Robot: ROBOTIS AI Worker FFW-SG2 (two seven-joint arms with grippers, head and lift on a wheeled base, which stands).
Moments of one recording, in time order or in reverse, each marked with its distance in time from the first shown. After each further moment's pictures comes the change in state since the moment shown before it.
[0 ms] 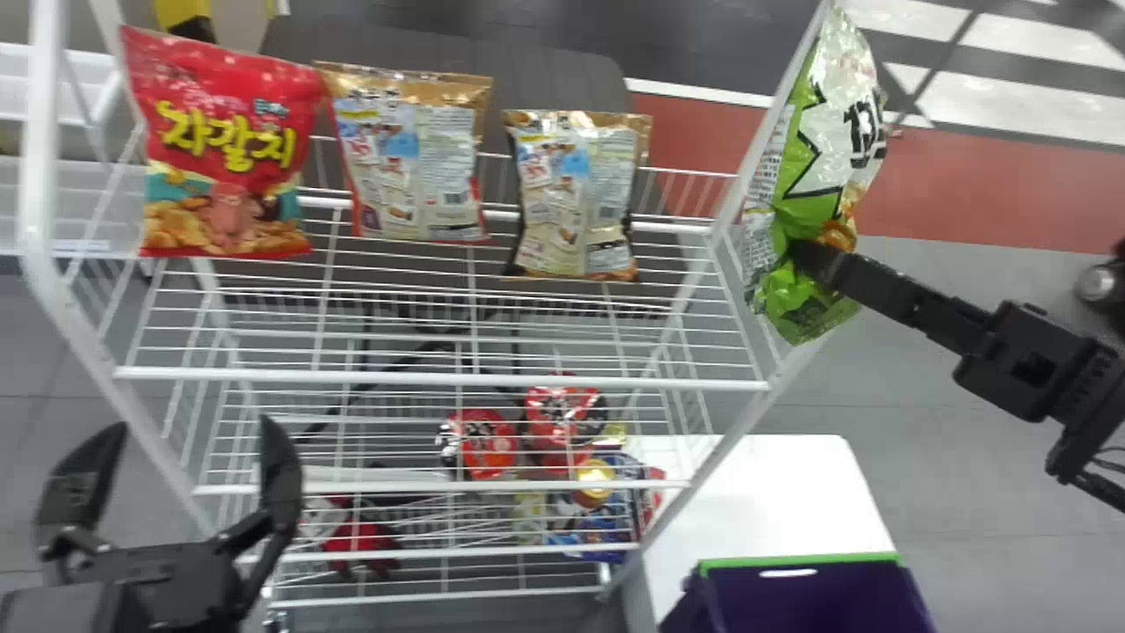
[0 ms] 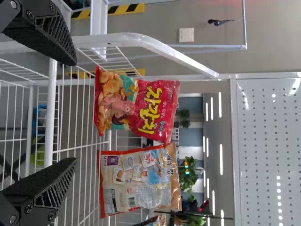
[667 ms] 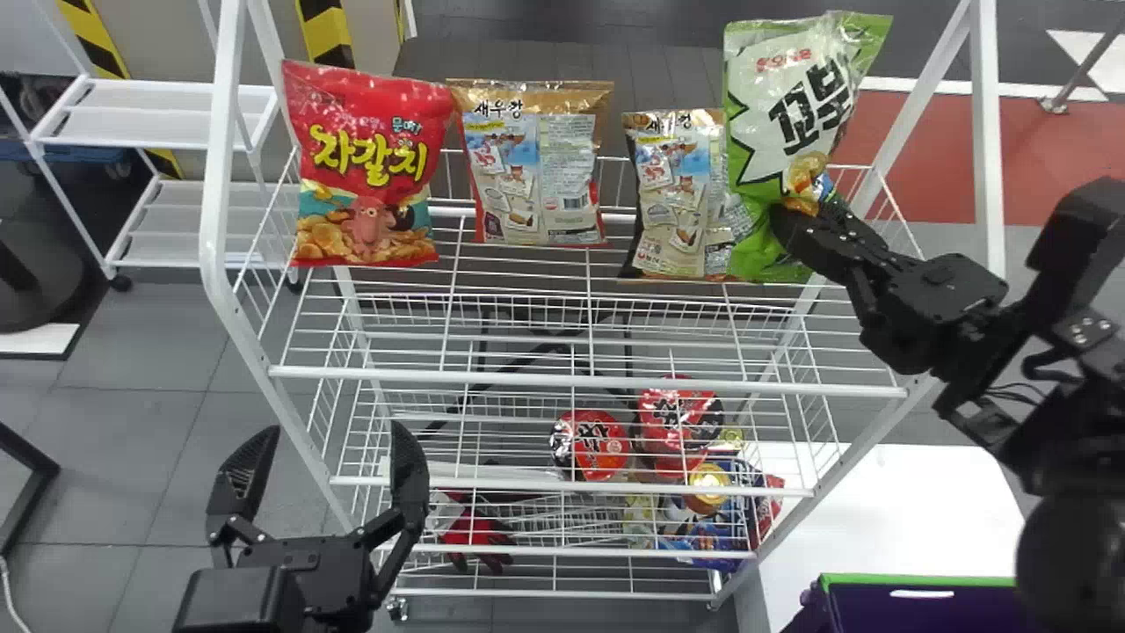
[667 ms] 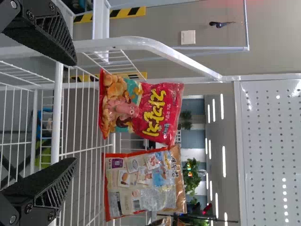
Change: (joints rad) left arm 0.002 0.003 0.009 0.021 -0.001 -0.009 0.004; right arm 0.086 0.004 0.371 0.470 0.101 -0.959 -0.399
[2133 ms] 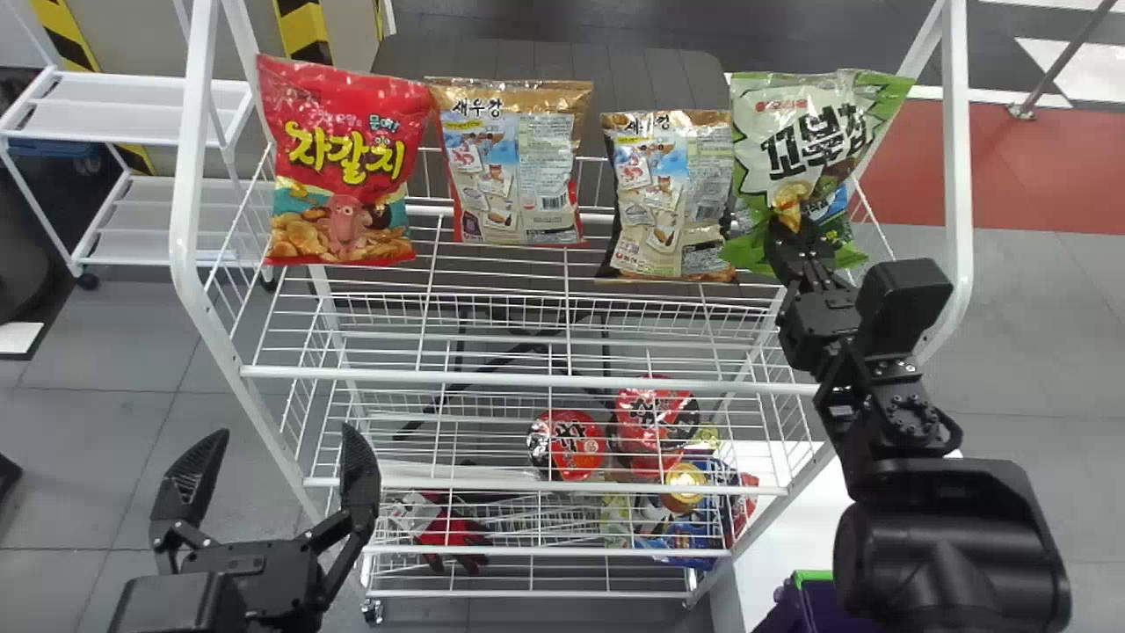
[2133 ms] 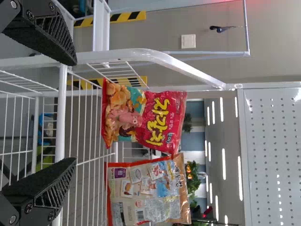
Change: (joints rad) left arm -0.011 0.001 0.044 0.040 0.028 -0.047 -0.025; right arm -0.128 0.000 0.104 0.515 0.131 -0.490 -0.544
